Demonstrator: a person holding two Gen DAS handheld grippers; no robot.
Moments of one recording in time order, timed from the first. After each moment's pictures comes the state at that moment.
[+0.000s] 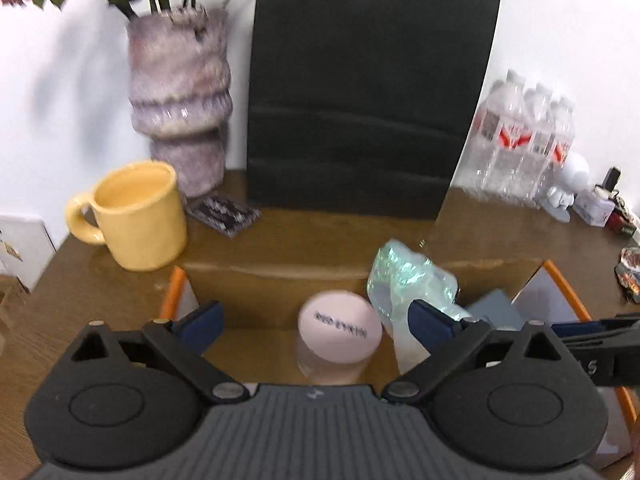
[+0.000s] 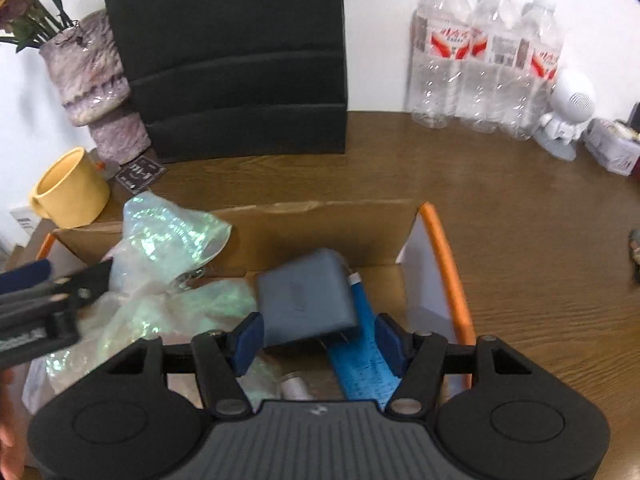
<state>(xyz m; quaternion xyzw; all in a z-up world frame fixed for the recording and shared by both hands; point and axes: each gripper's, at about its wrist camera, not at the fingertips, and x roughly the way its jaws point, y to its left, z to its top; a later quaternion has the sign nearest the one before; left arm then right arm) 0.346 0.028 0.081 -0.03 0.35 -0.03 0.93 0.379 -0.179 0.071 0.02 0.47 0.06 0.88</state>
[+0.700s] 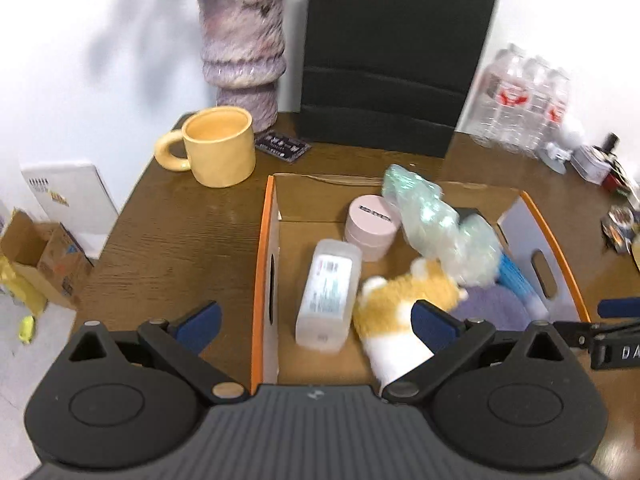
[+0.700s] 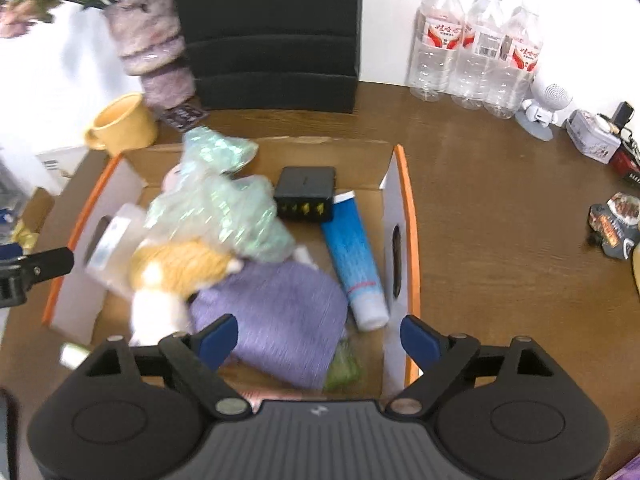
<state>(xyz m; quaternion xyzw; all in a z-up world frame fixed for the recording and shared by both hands) 0.238 0.053 0.137 -0.02 0.43 0.00 0.90 0.276 -0.198 0.119 -0.01 0.51 0.10 0.85</state>
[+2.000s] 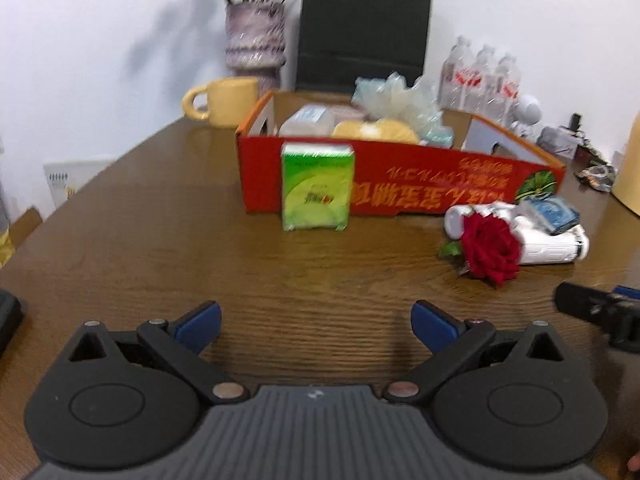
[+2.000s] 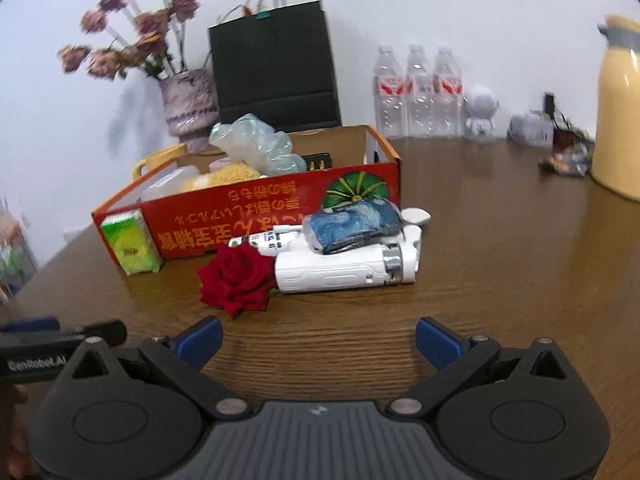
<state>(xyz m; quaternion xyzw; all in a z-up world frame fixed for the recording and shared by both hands) 0.053 0.026 0.003 -0.03 0.32 0.02 0.95 0.050 -0.227 0.001 0.07 0.29 0.08 0.95</state>
